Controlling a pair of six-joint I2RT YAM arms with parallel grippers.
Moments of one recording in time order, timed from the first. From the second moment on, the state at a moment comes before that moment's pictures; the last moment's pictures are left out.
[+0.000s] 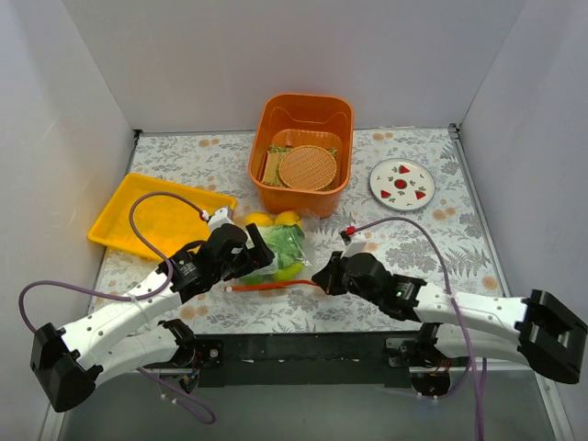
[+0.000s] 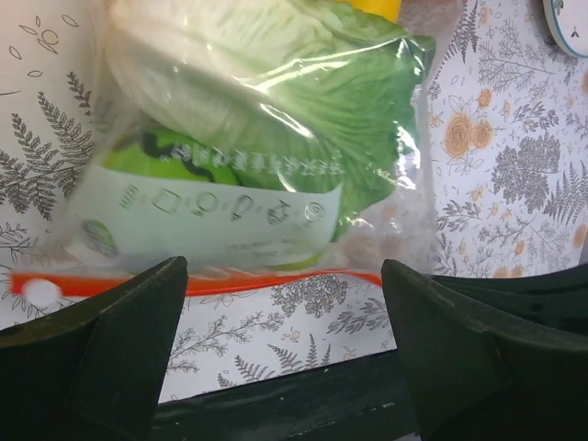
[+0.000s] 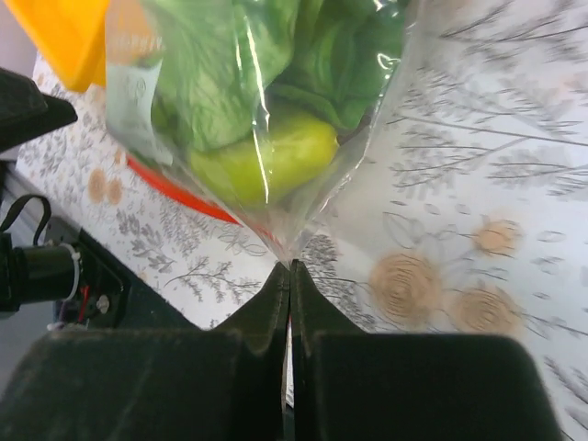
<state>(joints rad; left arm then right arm) -0.82 0.92 0.73 -0.58 -0.27 -1.03 1.09 1.12 0.41 0.21 0.15 0.85</state>
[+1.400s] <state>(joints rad) -0.94 0.92 0.33 -0.21 0.03 -1.14 0.79 0.70 0.47 -0.47 -0.05 0.64</state>
